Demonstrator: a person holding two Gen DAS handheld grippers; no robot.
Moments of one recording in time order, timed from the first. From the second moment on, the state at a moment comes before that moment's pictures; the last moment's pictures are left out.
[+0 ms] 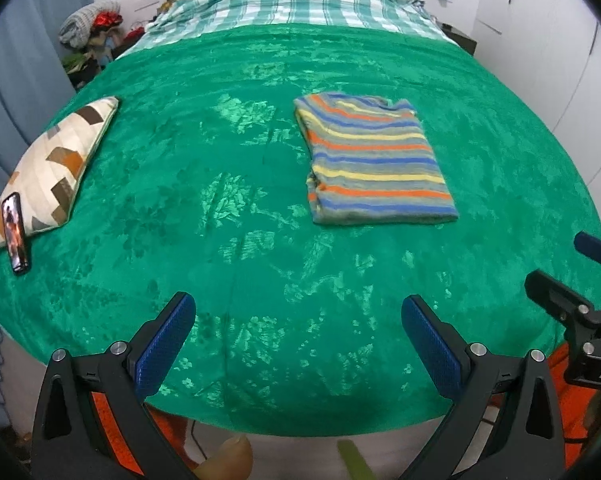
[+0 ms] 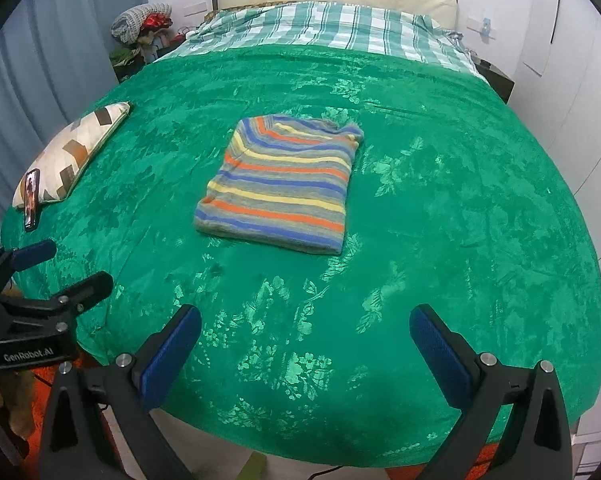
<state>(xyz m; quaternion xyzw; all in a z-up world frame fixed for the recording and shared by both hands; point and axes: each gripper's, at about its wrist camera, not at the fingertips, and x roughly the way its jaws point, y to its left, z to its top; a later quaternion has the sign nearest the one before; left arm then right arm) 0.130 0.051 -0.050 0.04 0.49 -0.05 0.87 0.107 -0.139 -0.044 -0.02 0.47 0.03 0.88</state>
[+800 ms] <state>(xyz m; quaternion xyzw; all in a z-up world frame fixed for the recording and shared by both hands) 0.133 0.061 -0.045 0.07 0.50 0.02 0.86 0.105 -0.135 -0.037 -0.04 0.46 0.01 0.89</state>
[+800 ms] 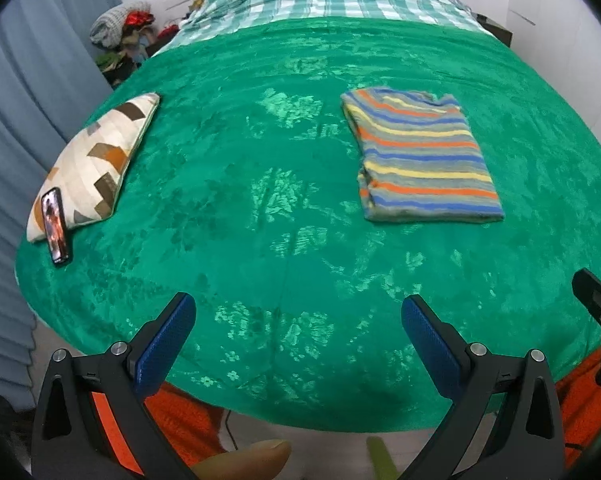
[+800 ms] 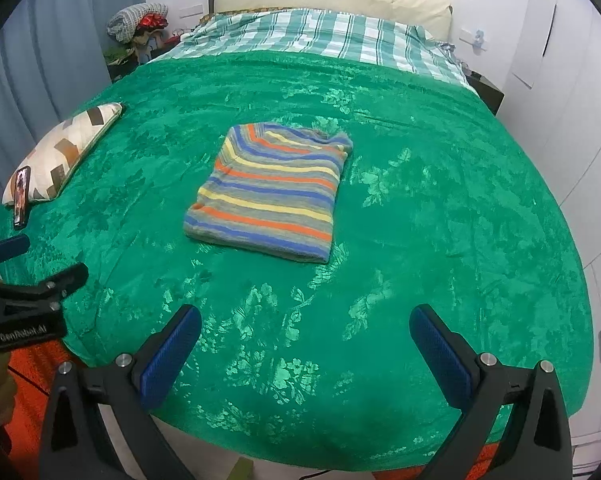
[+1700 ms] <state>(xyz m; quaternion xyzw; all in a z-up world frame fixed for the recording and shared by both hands) 0.126 0.046 -0.032 0.06 0.48 -0.01 0.87 0.102 -0.132 -0.024 -0.05 0.45 0.01 0.89</state>
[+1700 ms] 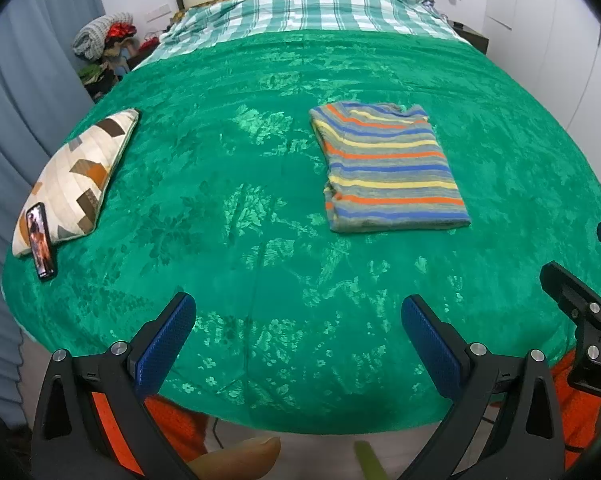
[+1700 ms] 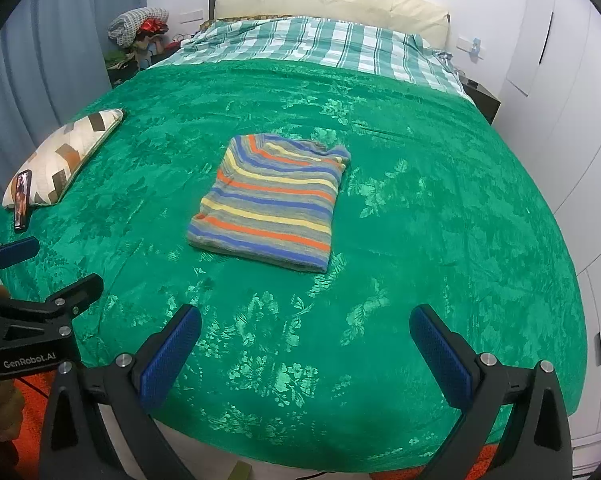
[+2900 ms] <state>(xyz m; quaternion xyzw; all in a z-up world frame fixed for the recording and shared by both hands) 0.130 0.040 -0.025 0.06 0.48 -0.01 0.88 0.104 -0.134 -0.021 -0.06 0.46 0.00 0.89</state>
